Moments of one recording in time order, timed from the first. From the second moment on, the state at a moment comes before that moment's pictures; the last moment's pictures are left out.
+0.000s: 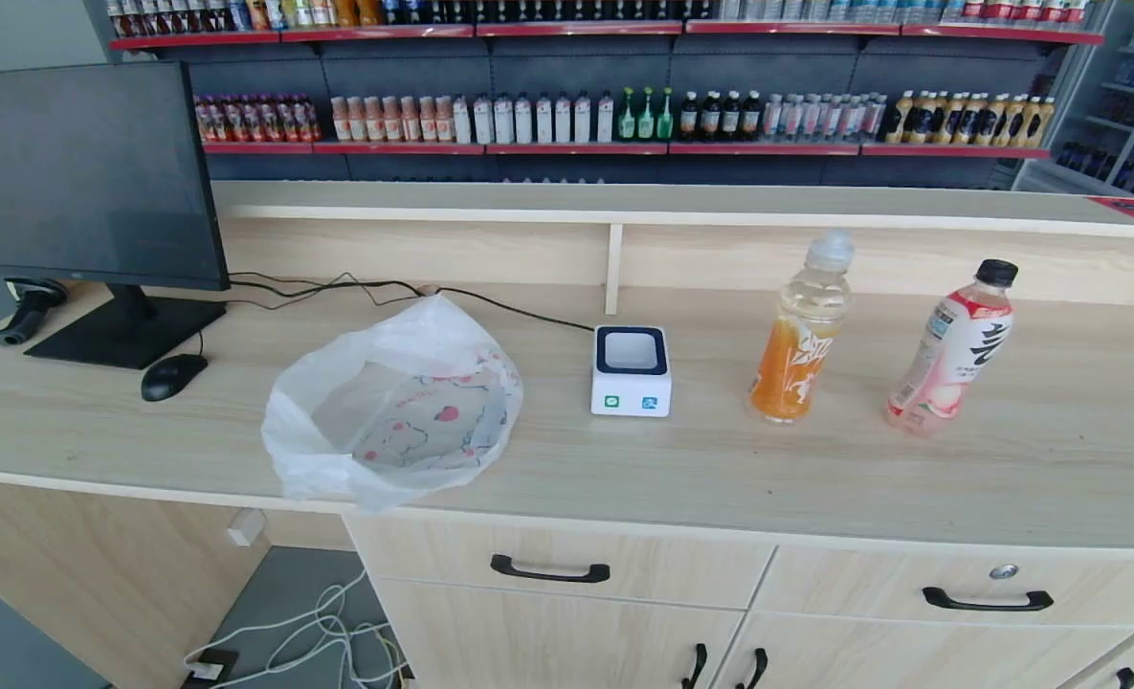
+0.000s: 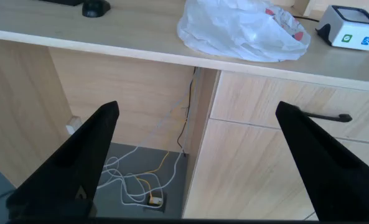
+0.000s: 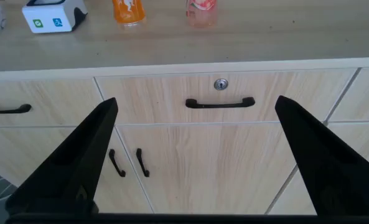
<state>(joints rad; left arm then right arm) 0.00 0.00 0.00 0.00 0.00 -0.02 0.00 0.00 0.00 0.00 -0.07 0.04</state>
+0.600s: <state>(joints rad) 0.00 0.00 0.00 0.00 0.00 -0.02 0.00 0.01 -0.04 -0.01 -0.07 0.02</state>
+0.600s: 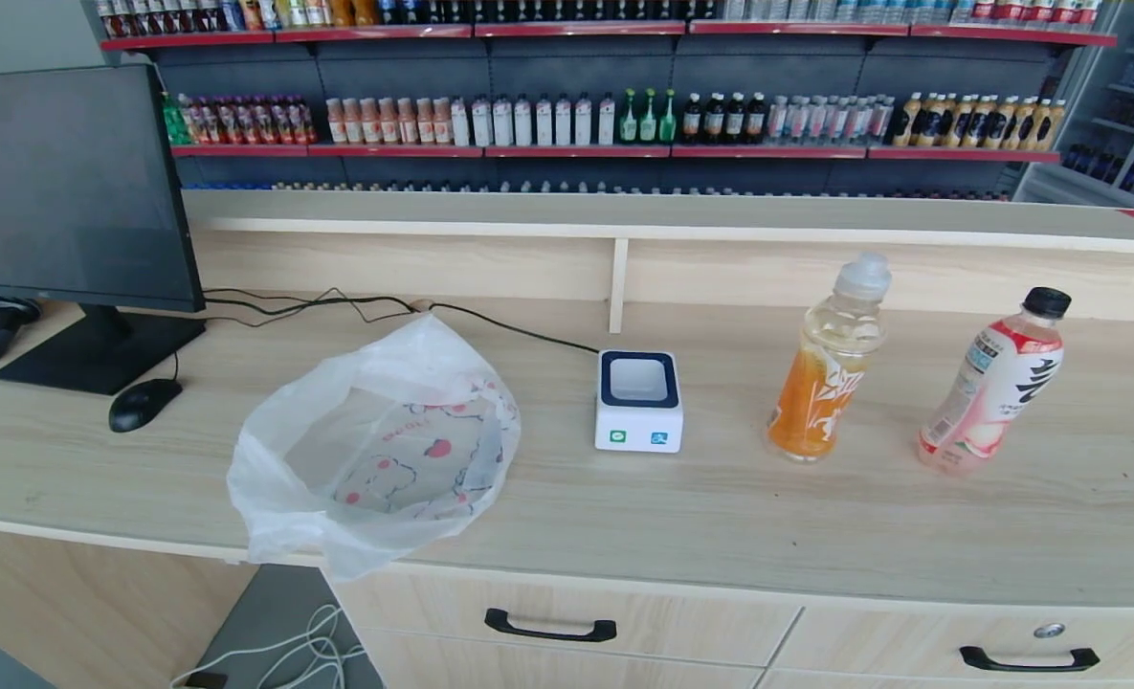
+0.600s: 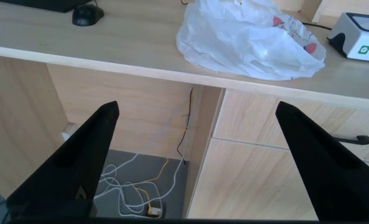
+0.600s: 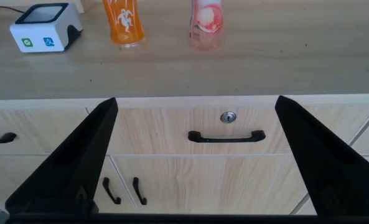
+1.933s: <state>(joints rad) 0.00 0.00 0.00 0.00 0.00 -0.02 0.28 1.59 -0.35 -1.57 -0.07 -0.07</state>
